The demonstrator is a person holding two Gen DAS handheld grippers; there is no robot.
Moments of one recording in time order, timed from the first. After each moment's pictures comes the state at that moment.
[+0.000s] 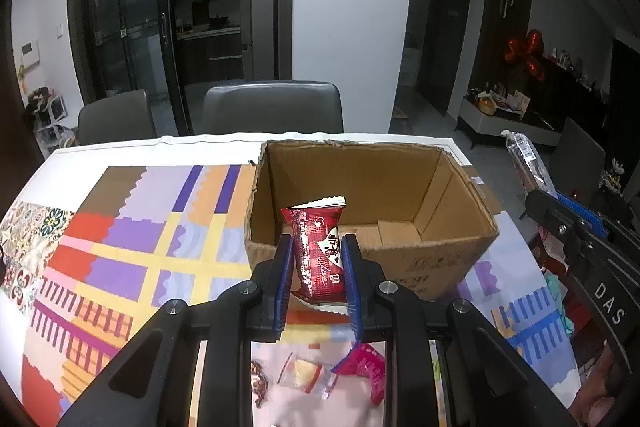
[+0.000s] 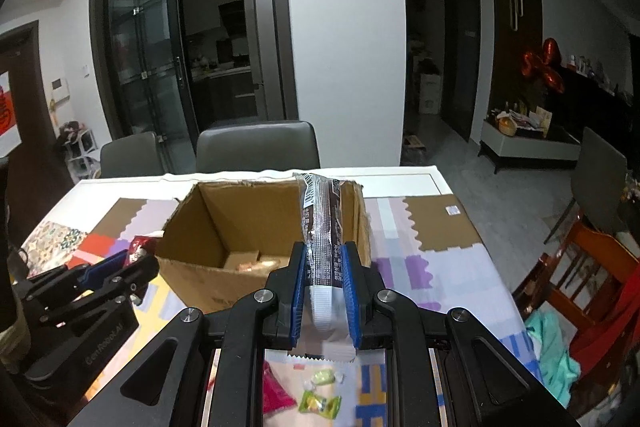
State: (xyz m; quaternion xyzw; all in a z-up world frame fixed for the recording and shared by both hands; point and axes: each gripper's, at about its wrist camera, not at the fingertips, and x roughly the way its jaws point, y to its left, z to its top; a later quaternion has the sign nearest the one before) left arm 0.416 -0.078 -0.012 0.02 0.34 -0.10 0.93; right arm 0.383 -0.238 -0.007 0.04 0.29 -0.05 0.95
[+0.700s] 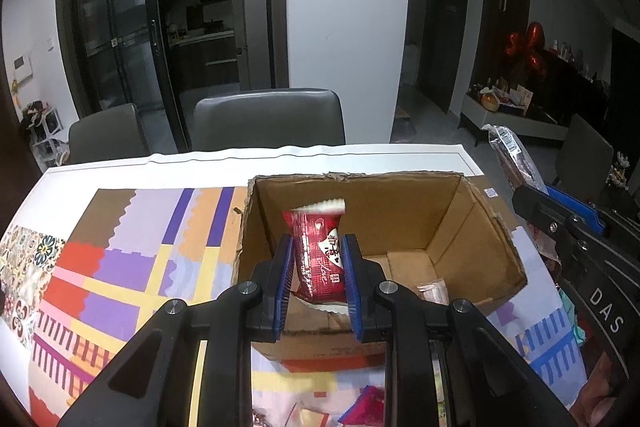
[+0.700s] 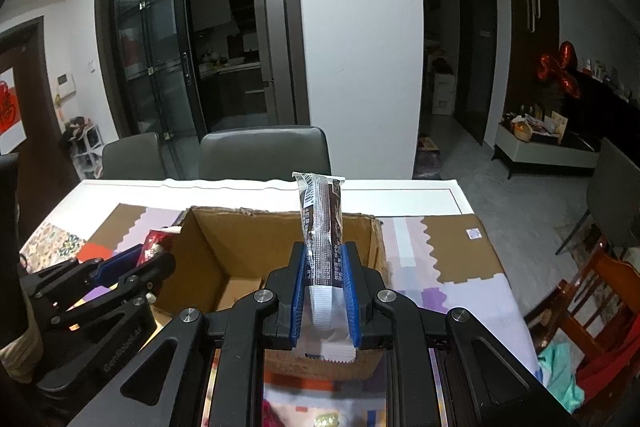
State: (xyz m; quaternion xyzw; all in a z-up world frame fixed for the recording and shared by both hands) left arm 0.475 -0.096 -0.014 0.04 0.34 -0.10 0.93; right arm 0.448 -0.243 -0.007 0.03 0.30 -0.02 0.95
